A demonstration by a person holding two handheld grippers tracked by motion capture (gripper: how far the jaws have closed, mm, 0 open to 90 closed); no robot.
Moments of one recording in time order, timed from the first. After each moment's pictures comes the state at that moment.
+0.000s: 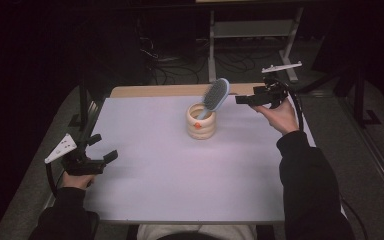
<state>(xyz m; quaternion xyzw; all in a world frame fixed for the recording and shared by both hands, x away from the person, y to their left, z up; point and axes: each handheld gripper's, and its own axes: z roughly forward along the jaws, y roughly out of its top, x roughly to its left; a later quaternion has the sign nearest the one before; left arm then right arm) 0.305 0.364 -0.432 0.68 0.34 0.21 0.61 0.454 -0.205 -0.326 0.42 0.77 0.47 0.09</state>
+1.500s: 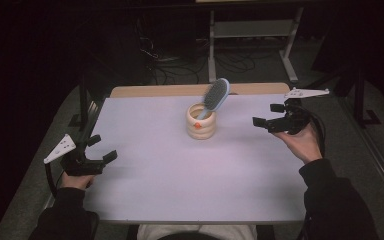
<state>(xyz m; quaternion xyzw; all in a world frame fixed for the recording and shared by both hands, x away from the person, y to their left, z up) 0.304 0.366 -0.433 0.68 0.35 0.21 0.61 0.379 -0.243 -0.345 0.39 0.77 0.50 0.13</state>
